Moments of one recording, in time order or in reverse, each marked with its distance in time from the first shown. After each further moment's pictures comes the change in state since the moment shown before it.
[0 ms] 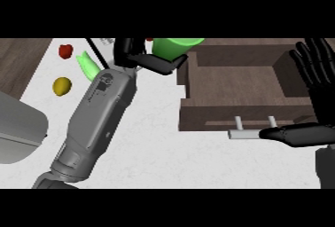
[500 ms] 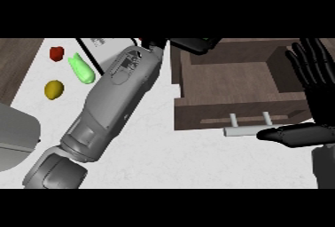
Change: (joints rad) left arm -0.273 -0.005 -0.132 0.250 0.084 0.206 0.179; right arm -0.001 0.007 0.005 0.022 -0.006 0.020 -0.039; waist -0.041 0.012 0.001
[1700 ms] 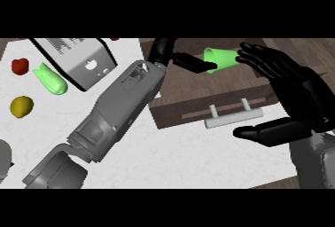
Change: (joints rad) left arm -0.011 0.000 -0.252 0.217 0.224 -0.040 -0.009; right arm -0.120 0.027 0.113 0.048 -0.102 0.139 -0.008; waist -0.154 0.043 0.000
